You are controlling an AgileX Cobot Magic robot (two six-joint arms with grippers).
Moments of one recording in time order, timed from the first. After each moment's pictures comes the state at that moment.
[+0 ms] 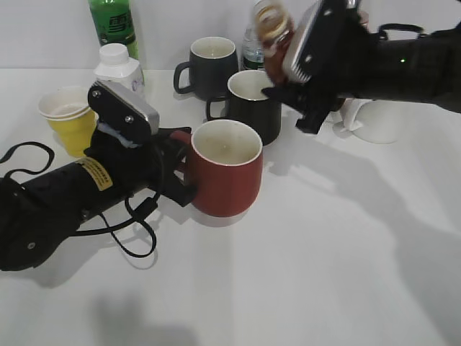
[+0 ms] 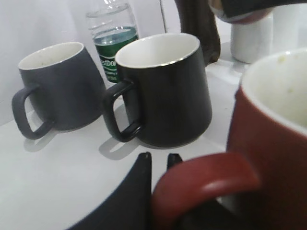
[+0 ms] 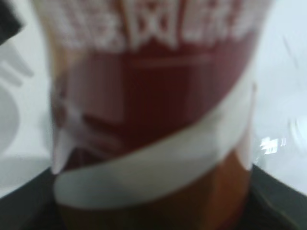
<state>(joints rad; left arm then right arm) -0.63 1.85 -0.61 0.07 -0.95 0.15 0.37 1.74 -0.98 -1.03 -0.52 0.09</state>
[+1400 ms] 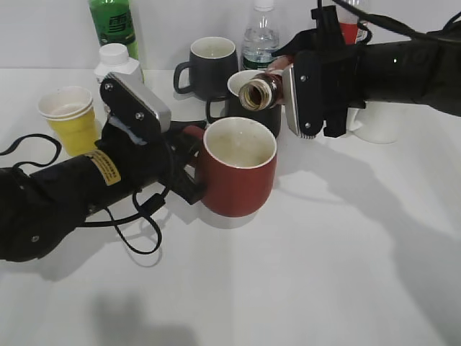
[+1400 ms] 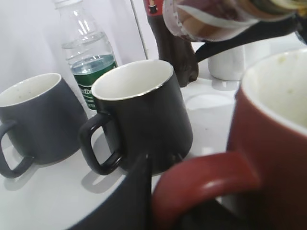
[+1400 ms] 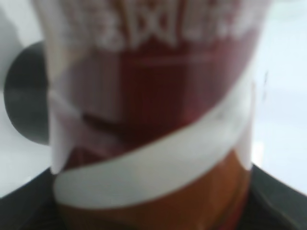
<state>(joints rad) -0.63 1.85 -0.64 0.17 -0.96 0.15 0.40 1.74 -0.98 -0.93 -0.39 -0.68</state>
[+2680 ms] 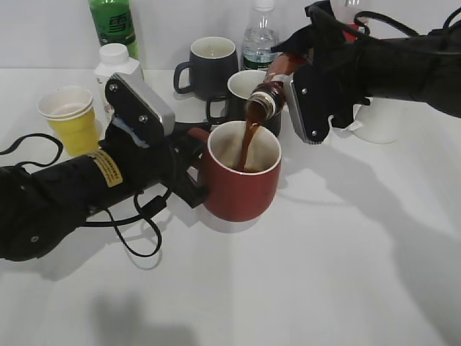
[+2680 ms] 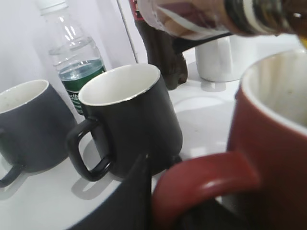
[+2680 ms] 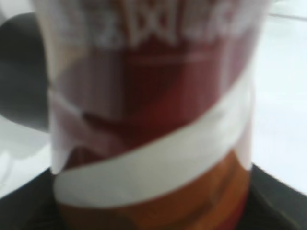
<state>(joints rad) -0.63 1.85 -0.65 0.21 -0.96 0.15 0.40 1.74 -0.98 -0.80 -0.40 -1.01</state>
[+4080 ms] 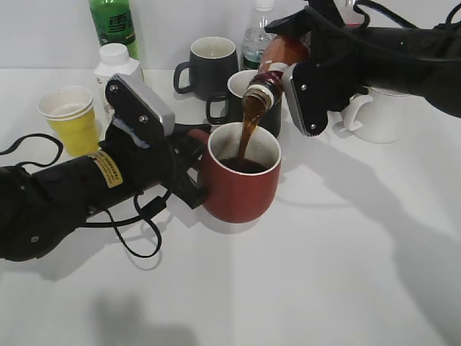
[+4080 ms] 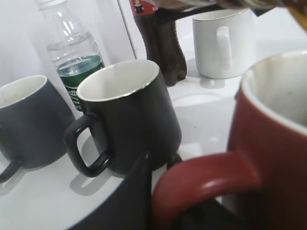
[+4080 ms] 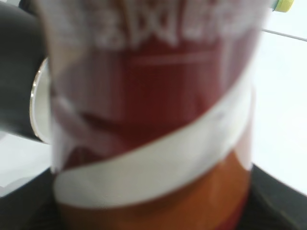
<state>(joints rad) -0.63 1.85 -0.65 0.21 -0.95 0.14 0.40 1.74 -0.98 -0.67 -0.51 -1.24</state>
